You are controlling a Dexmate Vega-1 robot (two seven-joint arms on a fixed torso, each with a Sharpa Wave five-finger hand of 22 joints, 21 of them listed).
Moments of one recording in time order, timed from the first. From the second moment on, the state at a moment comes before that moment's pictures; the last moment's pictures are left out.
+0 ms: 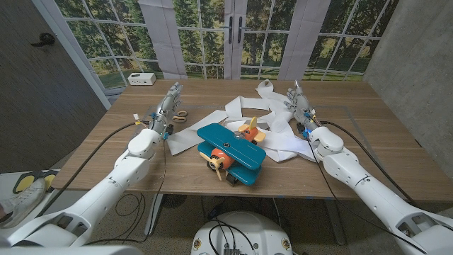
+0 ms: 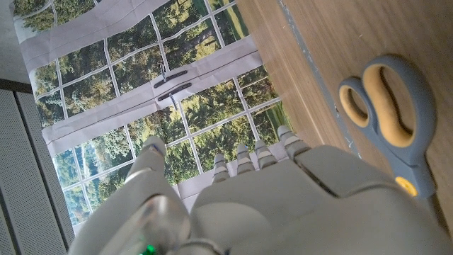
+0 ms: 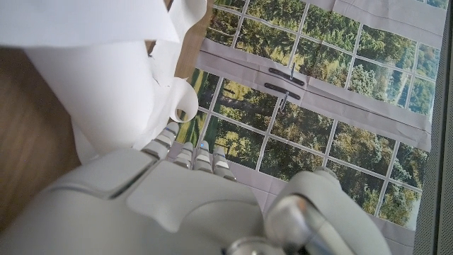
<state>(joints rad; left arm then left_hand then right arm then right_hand) 0.84 0.58 0.36 -1.27 -0.49 -0.40 0.03 0.24 0.04 0.42 -0.15 0.17 -0.05 -0.18 0.20 0.17 -0.07 -0.05 0.25 0.19 -0.07 -0.02 0.19 0.17 0.00 0.11 0.20 0.17 -0.87 -0.50 -0.40 -1.38 0.61 0.27 -0.03 0.21 0.01 -0.11 0.08 0.25 -0.03 0.06 0.20 0.18 -0.02 0.08 0.21 0.18 -0.15 0.02 0.20 0.19 0.04 0.10 0.19 0.17</state>
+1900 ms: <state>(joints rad) 0.85 0.74 0.39 -1.40 0.04 -0.29 0.40 0.44 0.03 0.49 -0.18 0.19 0.13 -0.12 0.21 0.18 0.19 -0.12 0.32 0.23 0.06 -0.04 0.19 0.17 0.04 -0.01 0.20 0.17 -0.84 -0.56 -0.42 -1.41 0.49 0.28 -0.05 0.35 0.01 -0.07 -0.01 0.24 -0.08 0.06 0.19 0.18 0.02 0.06 0.21 0.19 -0.12 -0.01 0.20 0.19 0.08 0.09 0.19 0.17</state>
